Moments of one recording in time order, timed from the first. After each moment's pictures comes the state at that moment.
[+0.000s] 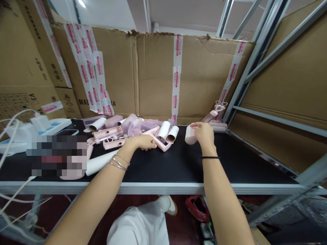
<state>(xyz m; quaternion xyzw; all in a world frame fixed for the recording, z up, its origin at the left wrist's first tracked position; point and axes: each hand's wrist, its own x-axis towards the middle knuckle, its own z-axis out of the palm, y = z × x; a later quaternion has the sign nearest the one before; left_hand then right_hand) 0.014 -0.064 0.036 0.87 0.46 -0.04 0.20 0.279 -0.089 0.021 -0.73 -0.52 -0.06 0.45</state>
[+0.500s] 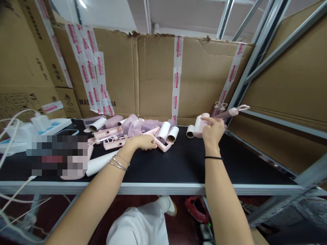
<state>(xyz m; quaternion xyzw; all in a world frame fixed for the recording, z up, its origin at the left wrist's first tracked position) 0.013 -0.062 0.036 0.87 0.45 -0.02 0.19 0.292 -0.090 0.025 -0.61 -0.43 -0.20 0.64</state>
